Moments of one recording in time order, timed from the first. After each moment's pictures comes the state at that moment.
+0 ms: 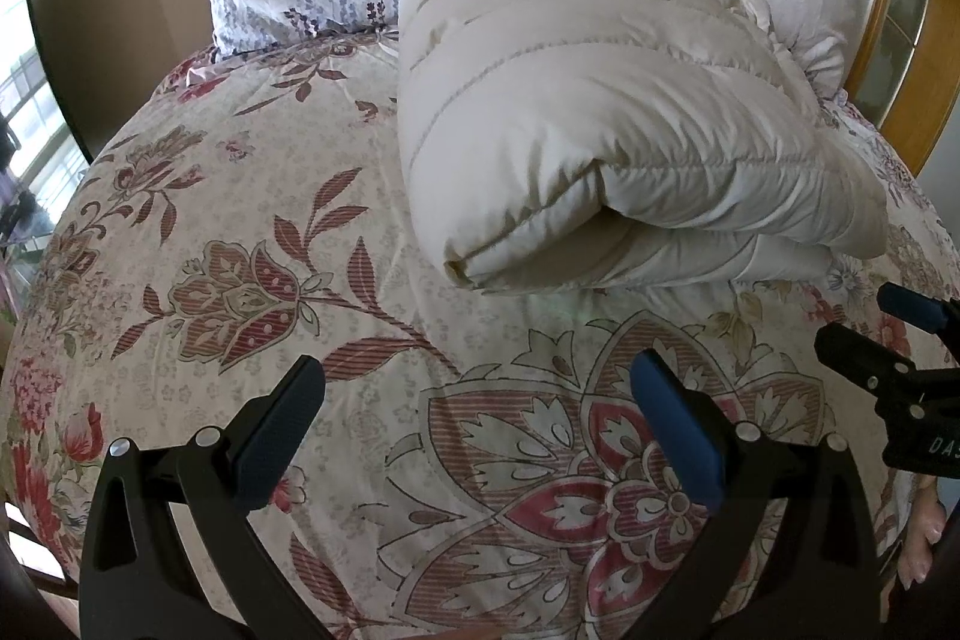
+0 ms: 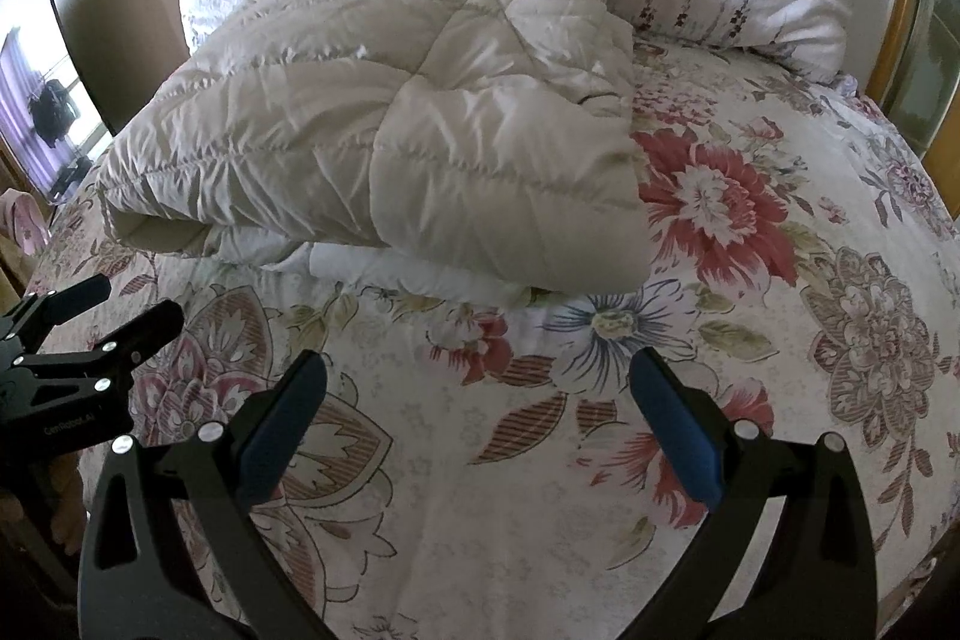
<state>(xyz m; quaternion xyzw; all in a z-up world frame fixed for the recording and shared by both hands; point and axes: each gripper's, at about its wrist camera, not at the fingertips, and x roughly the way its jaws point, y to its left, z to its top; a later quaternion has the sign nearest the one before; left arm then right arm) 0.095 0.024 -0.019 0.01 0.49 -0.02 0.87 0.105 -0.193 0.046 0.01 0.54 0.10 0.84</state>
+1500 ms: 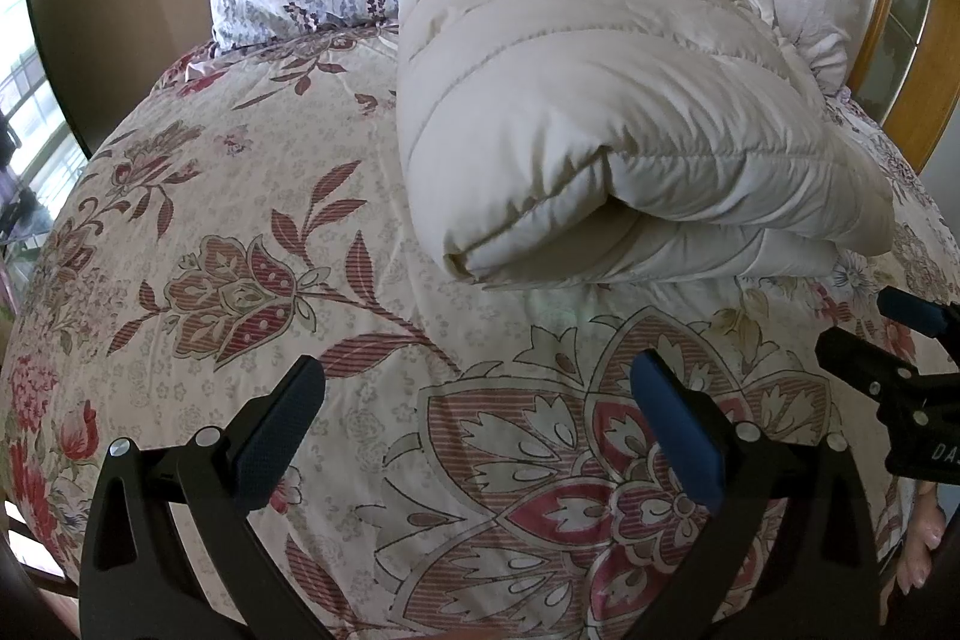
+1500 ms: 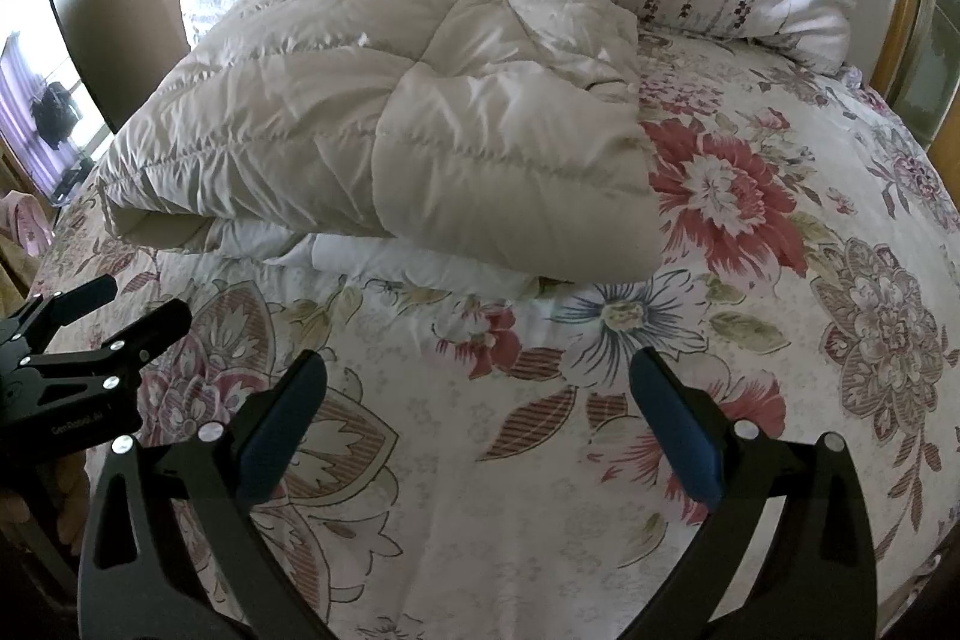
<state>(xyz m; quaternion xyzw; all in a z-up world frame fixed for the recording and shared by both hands) 0.096 0.024 -0.023 0.01 0.49 -0.02 0.87 0.105 -0.191 0.042 0.01 0.54 0.10 0.83</state>
